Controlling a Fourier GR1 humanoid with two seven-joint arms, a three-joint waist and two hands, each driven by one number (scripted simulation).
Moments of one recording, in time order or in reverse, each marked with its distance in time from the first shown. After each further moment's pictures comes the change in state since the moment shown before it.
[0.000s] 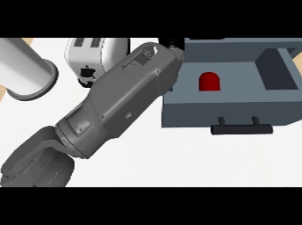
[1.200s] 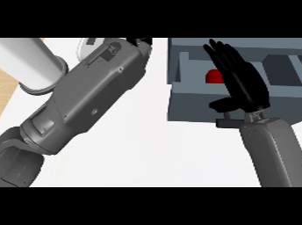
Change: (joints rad) left arm 0.119 0.157 0.002 -0.171 -0.112 0.006 0.143; right arm -0.488 -0.031 0.386 0.895 0.780 -0.424 -0.167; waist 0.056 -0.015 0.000
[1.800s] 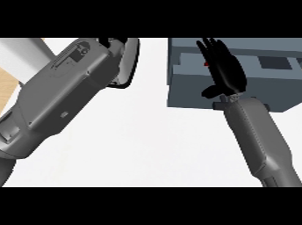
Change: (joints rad) left arm 0.096 0.139 0.007 -0.182 -0.057 0.007 0.102; right arm -0.212 0.021 -0.048 0.519 0.164 -0.329 -0.030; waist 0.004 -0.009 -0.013
